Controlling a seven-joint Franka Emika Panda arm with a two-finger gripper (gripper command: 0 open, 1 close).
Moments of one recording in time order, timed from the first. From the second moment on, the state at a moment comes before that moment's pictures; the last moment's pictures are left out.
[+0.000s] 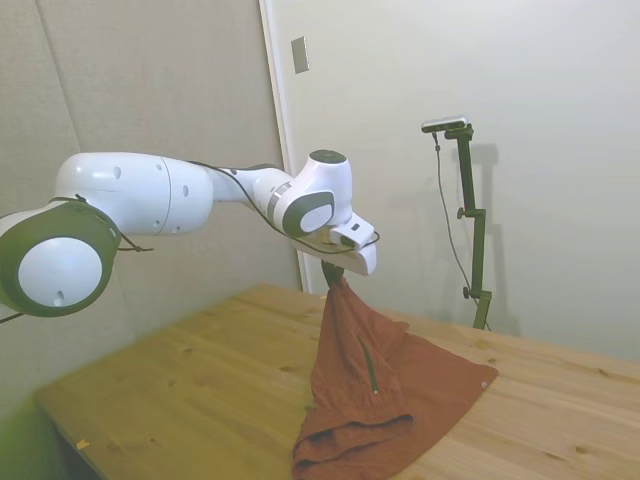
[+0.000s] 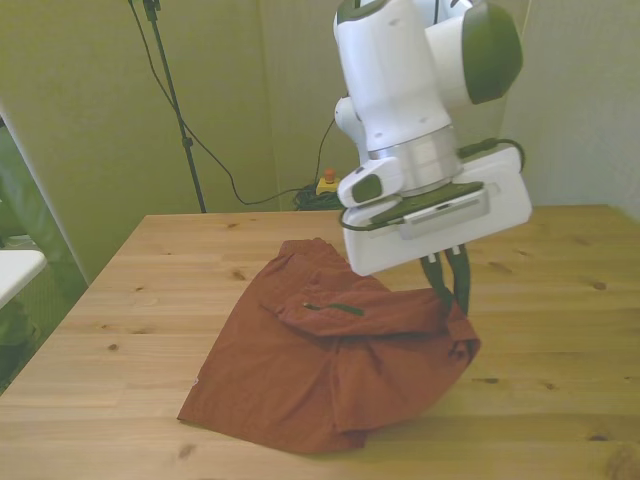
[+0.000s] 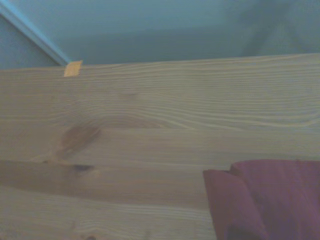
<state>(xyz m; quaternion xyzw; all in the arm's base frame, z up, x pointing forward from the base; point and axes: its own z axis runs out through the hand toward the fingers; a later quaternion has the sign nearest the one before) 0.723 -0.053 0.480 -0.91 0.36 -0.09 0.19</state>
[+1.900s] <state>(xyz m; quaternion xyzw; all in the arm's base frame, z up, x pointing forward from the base) 0.743 0.019 0.452 -0.92 0.36 -0.09 0.13</state>
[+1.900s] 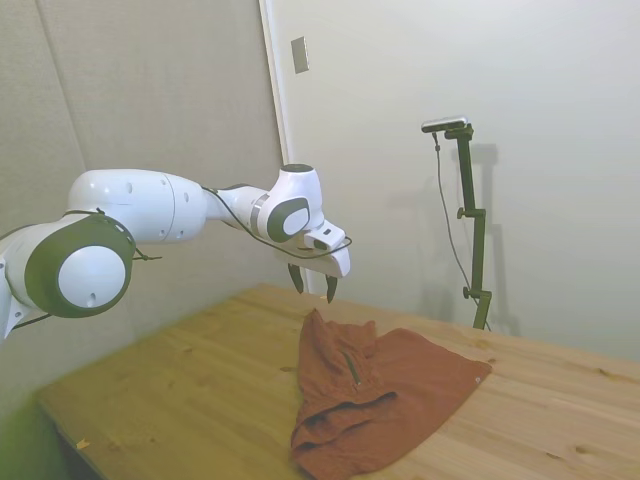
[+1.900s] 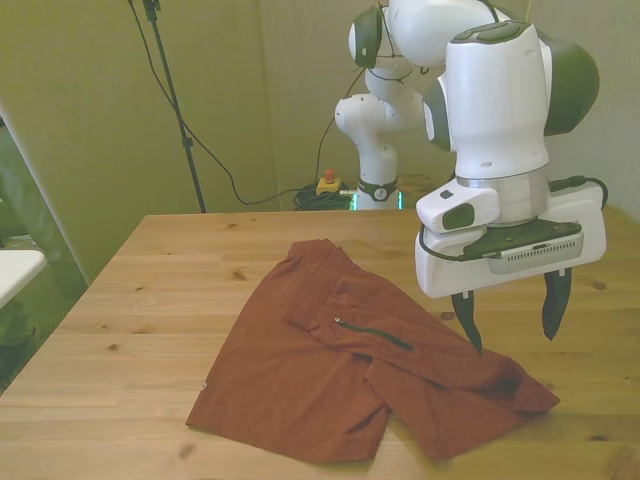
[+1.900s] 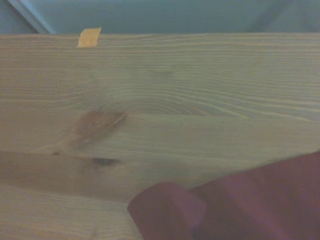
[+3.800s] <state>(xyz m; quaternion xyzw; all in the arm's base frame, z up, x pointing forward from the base) 0.624 -0.282 0.388 -0.95 0.27 0.00 0.14</state>
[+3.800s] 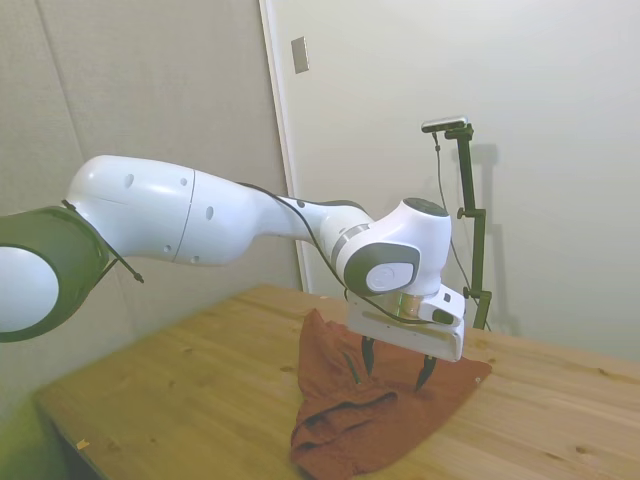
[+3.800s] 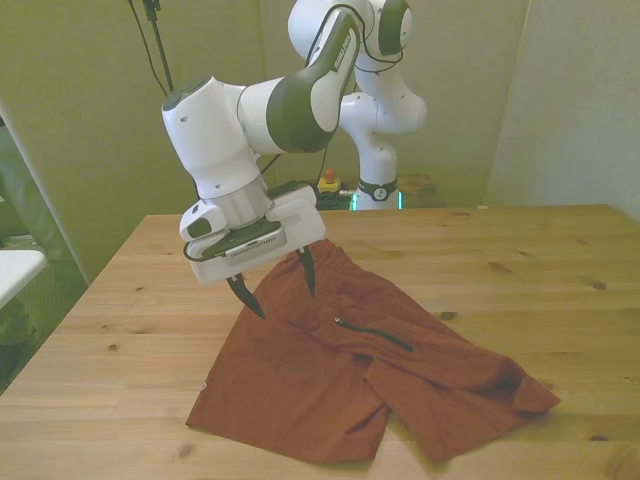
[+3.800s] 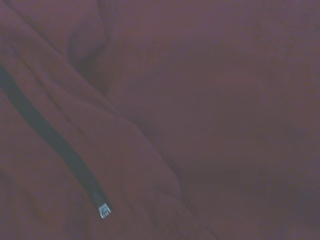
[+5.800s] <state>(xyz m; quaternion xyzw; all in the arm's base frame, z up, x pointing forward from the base) 0.633 -0.261 0.351 -0.95 0.26 0.06 0.17</state>
